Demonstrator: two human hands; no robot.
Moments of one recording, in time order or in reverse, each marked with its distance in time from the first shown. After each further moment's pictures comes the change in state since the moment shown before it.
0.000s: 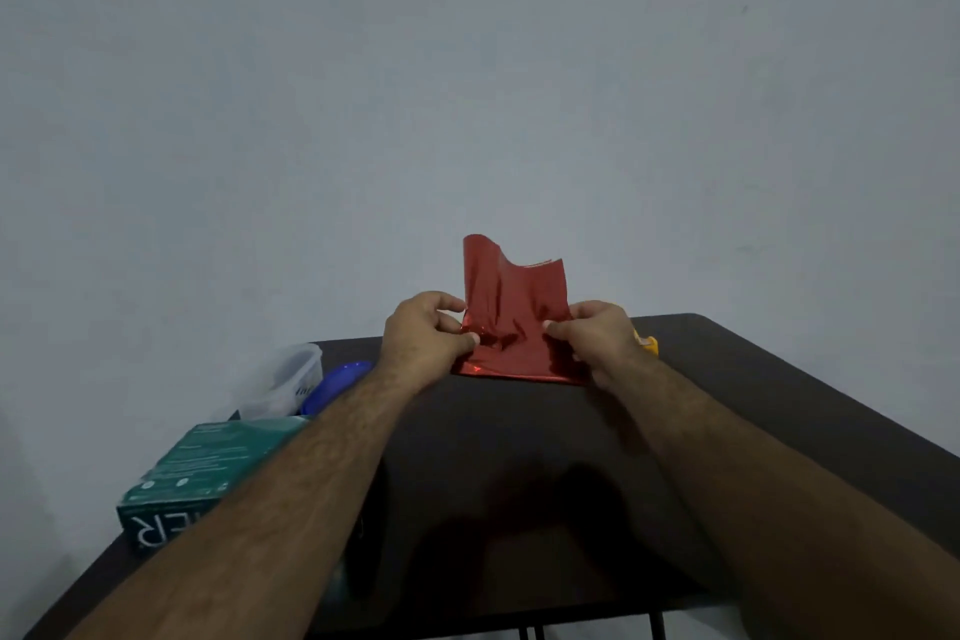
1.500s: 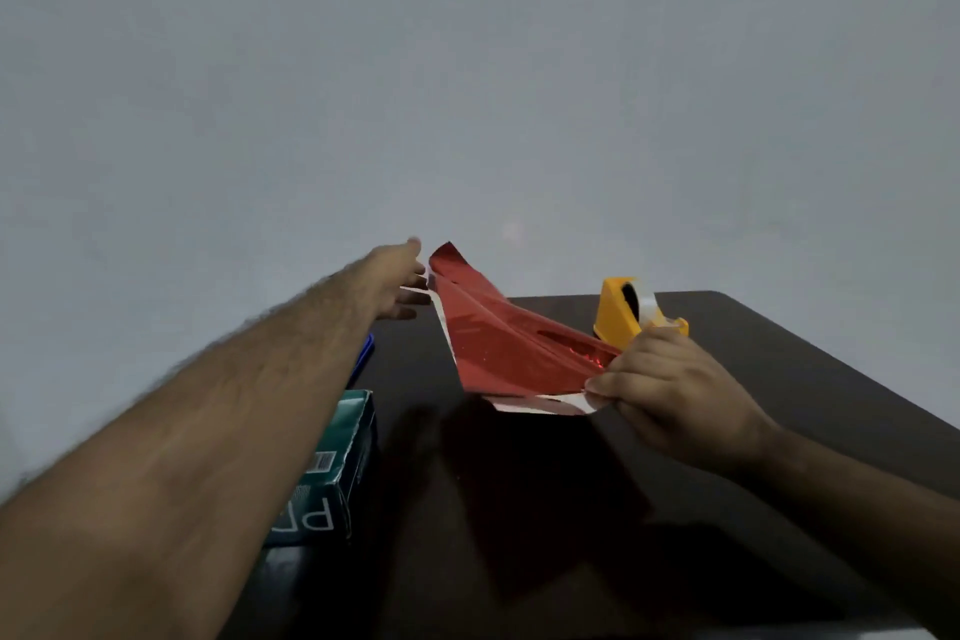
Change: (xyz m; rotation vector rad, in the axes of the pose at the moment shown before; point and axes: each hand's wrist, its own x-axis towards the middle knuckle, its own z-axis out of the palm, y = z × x) left_hand 0.125 -0.045 -0.022 -0.204 -0.149 -0.501; right_hand -0.040 0.039 -0.081 -0.985 -0.291 -1.457
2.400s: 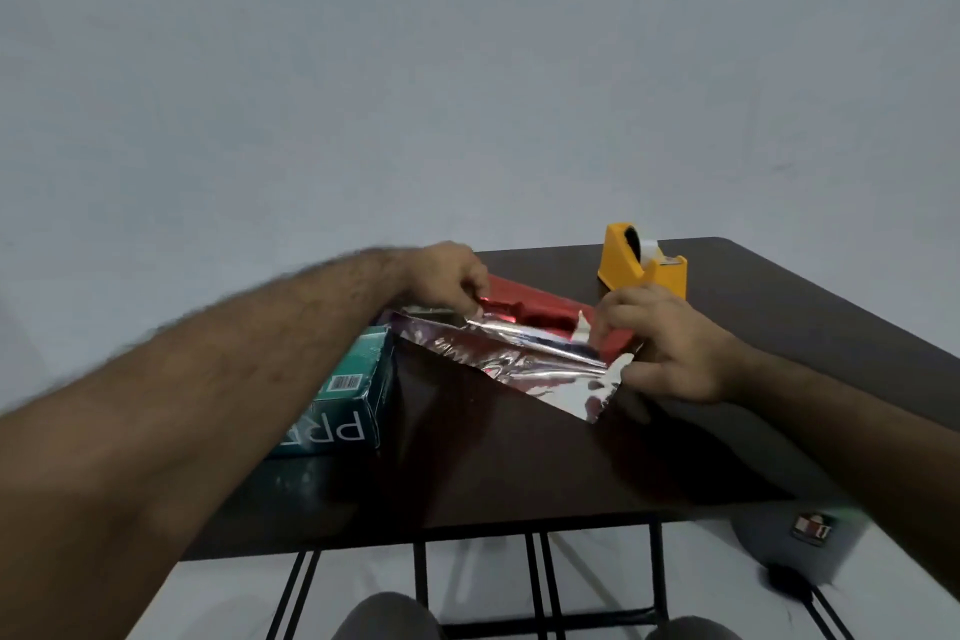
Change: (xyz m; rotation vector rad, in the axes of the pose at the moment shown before) left_hand -0.048 -0.023 0.021 1.229 -0.529 0.620; right_hand -0.005 -0.019 -0.015 0.343 -0.419 0.407
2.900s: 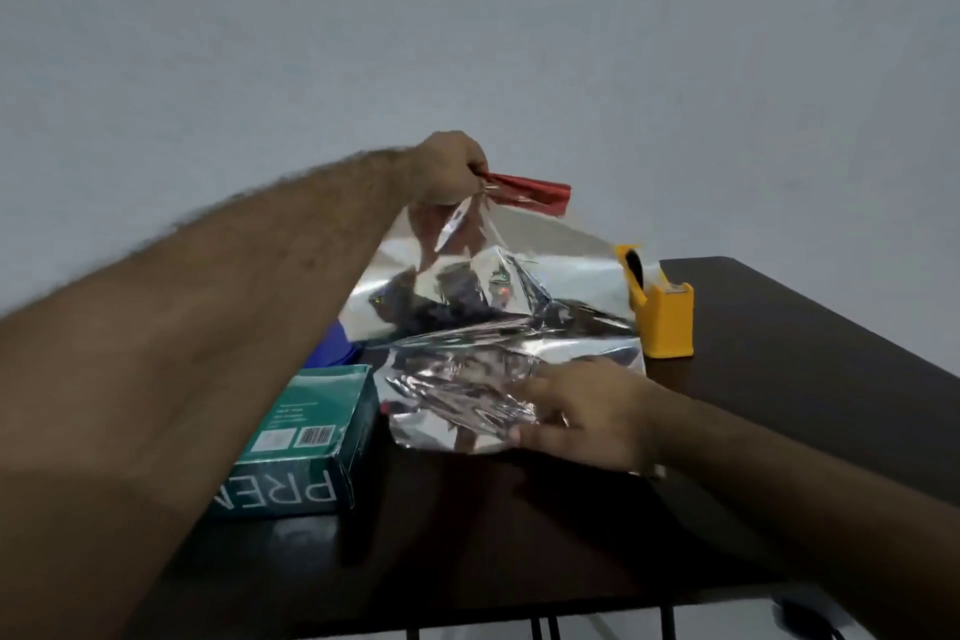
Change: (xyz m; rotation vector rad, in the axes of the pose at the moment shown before) left_hand 0.063 0.009 -0.115 -0.017 0.496 -0.238; right_hand 0.048 -0.048 0.035 -0.181 -0.285 -0.017
